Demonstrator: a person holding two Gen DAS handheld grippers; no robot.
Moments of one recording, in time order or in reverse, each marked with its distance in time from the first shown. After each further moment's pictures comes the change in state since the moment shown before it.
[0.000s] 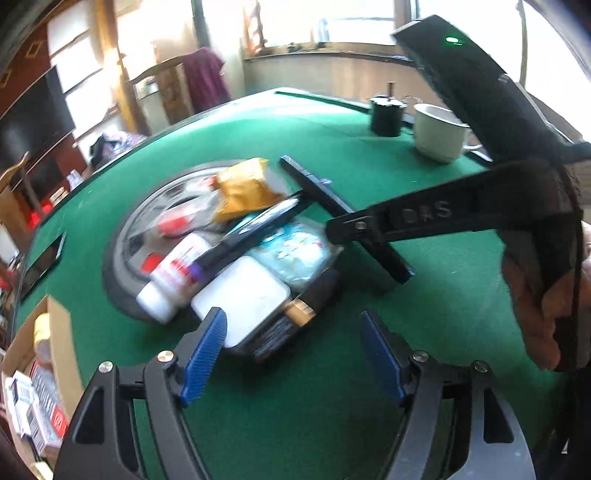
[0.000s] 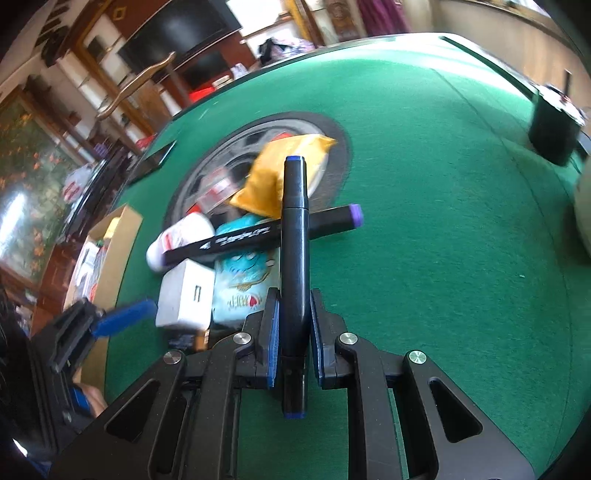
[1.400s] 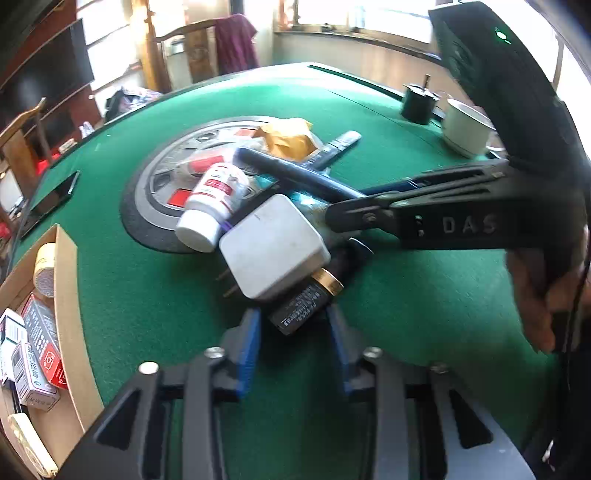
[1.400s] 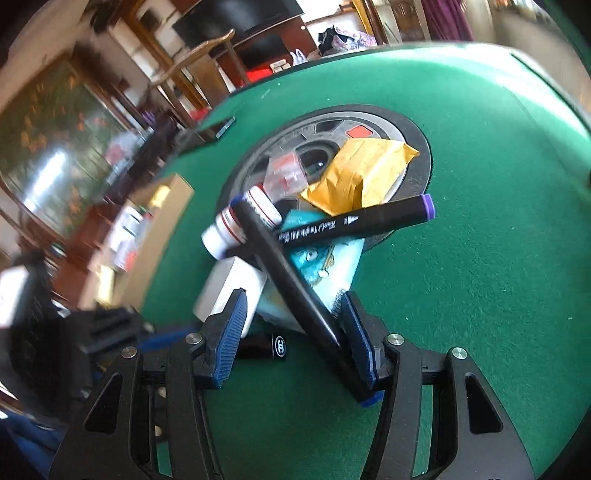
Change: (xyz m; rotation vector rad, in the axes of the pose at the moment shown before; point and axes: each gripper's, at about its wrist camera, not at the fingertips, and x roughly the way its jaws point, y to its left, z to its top) left arm -0.009 0.024 -0.031 -0.162 0.097 0.026; right arm 0.020 0.044 -0.005 -0.232 0.057 0.074
